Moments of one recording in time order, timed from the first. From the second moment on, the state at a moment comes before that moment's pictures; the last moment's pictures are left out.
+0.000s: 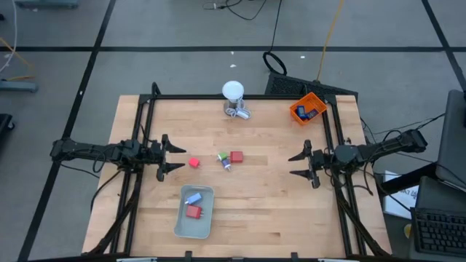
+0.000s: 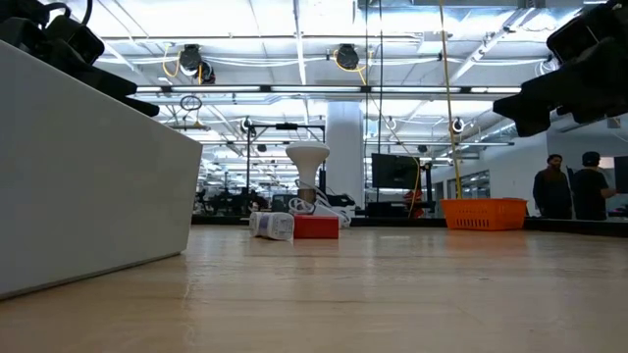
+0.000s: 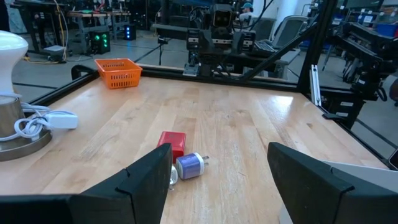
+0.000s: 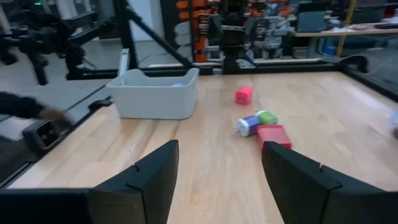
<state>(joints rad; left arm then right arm) -0.09 0.15 0.02 0.06 -0.08 -0.11 0.25 0.25 0.02 0.14 0.13 0.09</state>
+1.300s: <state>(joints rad) -0.09 0.15 0.02 0.32 -0.40 -0.49 0.25 0.25 0.01 0.13 0.13 0.07</state>
